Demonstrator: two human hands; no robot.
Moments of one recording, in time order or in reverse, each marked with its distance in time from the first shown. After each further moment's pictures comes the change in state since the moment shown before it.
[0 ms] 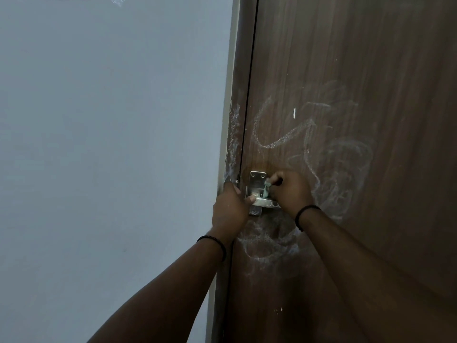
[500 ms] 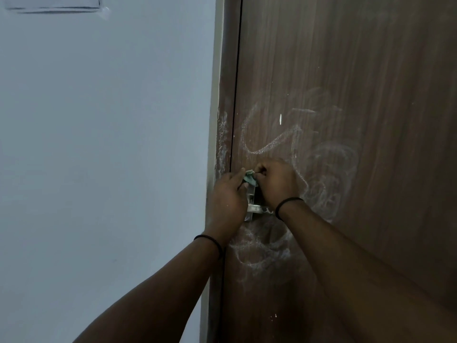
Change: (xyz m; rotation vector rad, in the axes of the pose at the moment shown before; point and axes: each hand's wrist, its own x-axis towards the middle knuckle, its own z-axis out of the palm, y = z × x) left_hand 0.005 0.028 0.000 0.070 0.131 0.445; right_hand 0.017 -0.021 -0.003 -0.144 0.151 -0.169
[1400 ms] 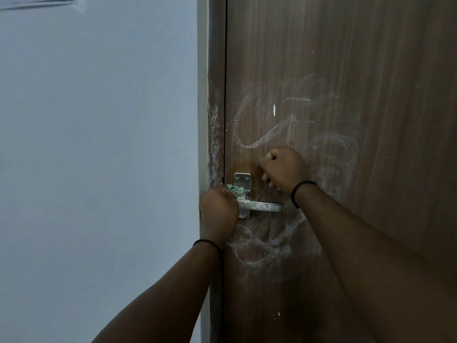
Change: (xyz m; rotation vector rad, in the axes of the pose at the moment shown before) left_hand -0.009 -0.025 0.021 0.044 0.068 -0.350; right_hand 0.018 0.024 -0.017 0.249 -0.154 0.246
